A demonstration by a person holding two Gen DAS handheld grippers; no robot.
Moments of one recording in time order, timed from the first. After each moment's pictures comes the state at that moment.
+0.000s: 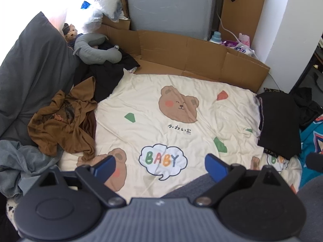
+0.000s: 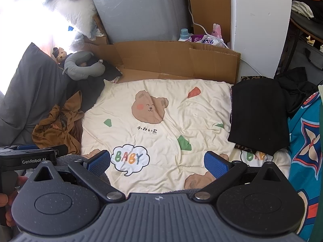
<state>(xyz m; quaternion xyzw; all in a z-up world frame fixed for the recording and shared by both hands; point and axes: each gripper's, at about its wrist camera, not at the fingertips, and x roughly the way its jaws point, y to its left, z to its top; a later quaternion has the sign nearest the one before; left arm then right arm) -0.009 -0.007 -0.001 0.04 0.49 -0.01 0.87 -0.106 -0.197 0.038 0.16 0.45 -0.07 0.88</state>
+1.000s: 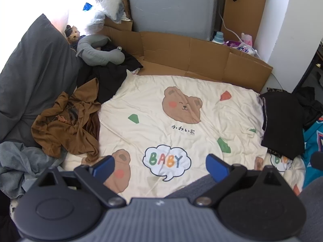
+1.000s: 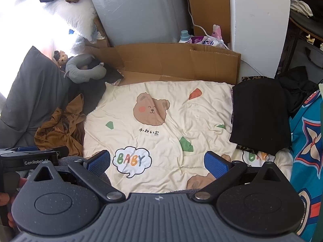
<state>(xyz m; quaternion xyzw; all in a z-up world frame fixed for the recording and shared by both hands) -0.005 -0.001 0.005 0.05 0.49 -0.01 0.87 -0.108 -0.193 0.041 0.17 0.44 -0.07 0.88</state>
